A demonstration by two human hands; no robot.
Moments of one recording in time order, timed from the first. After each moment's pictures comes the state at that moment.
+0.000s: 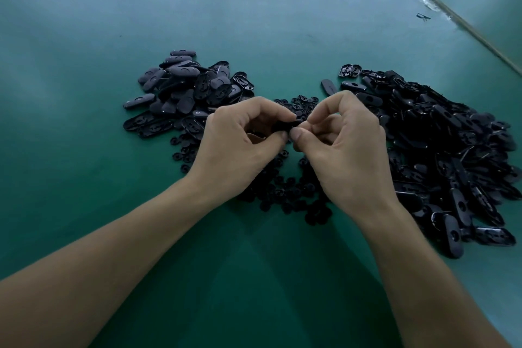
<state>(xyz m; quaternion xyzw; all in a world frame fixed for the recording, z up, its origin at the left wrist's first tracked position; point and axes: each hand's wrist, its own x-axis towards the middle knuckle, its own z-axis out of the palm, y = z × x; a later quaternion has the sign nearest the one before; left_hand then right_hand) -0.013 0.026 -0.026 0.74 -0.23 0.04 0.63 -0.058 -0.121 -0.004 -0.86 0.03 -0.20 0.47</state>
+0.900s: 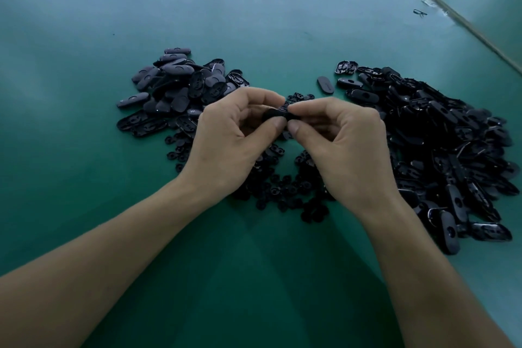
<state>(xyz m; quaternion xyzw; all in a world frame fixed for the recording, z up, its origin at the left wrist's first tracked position) -0.010 0.025 -0.028 0.70 -0.22 0.04 0.67 -0.054 -0.127 -0.003 -0.84 -0.02 -0.20 0.50</state>
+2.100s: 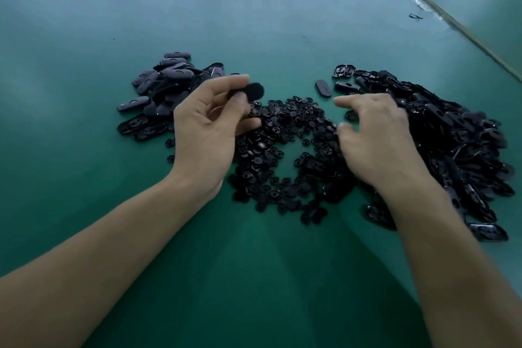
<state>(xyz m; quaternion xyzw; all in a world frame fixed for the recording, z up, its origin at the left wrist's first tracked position) 0.002 0.028 -0.028 0.61 -0.08 0.07 0.79 -0.041 -0.166 0.005 -0.96 0.14 -0.12 0.22</state>
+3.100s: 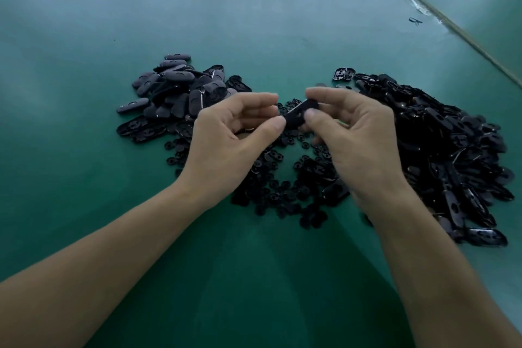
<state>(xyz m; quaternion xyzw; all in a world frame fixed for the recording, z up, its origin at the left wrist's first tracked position) -0.009 0.027 -0.030 0.68 -0.18 0.04 0.71 -0.045 -0.137 0.002 -0.77 0.04 -0.18 0.61</state>
